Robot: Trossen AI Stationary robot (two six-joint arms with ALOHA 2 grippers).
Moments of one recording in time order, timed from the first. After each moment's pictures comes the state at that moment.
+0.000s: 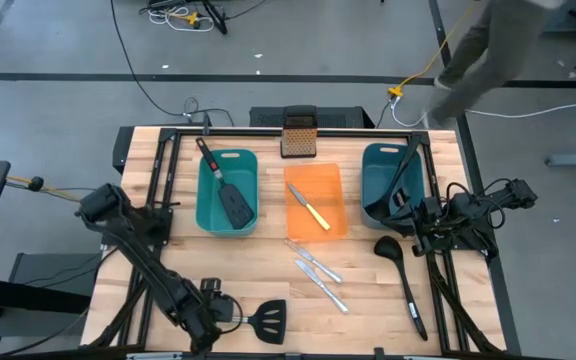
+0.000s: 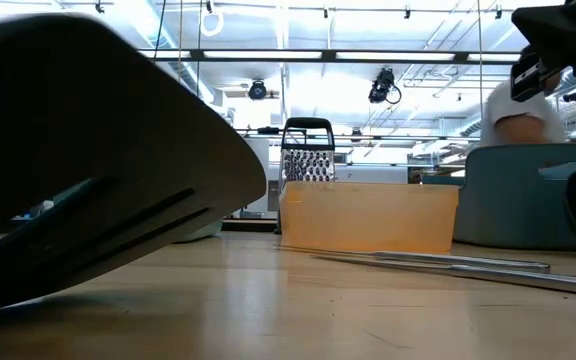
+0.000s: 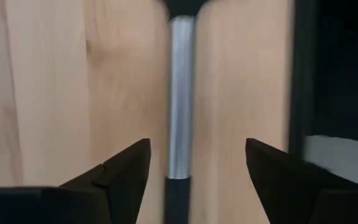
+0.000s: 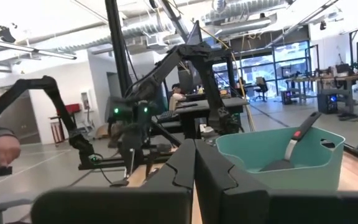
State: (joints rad) left arm -0.87 1.74 1.12 -0.61 -0.10 -0.86; right arm 0.36 0.01 0.02 0.25 0.20 0.10
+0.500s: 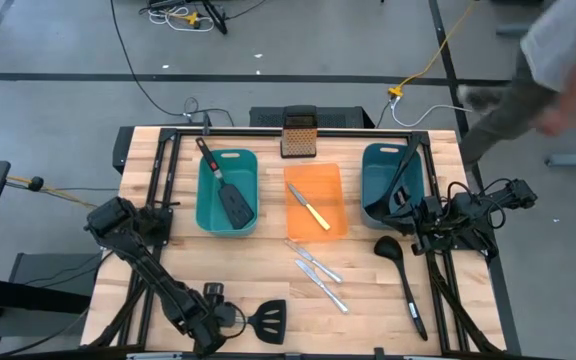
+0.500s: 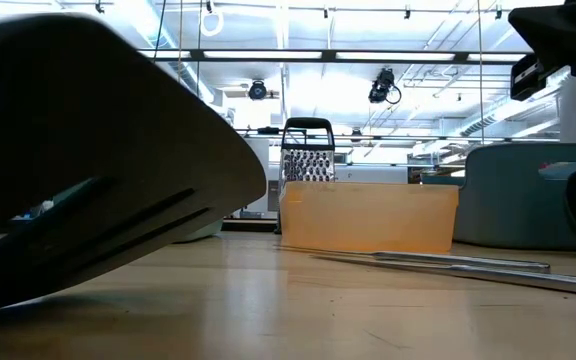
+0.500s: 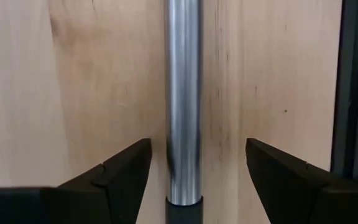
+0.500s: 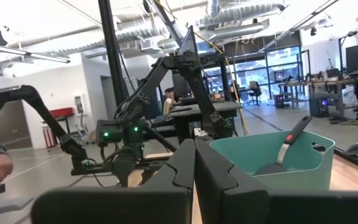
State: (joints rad) left arm -0.88 1.89 1.13 -0.57 -0.11 -0.83; right arm 0.36 0.01 0.02 0.26 0.23 0.09
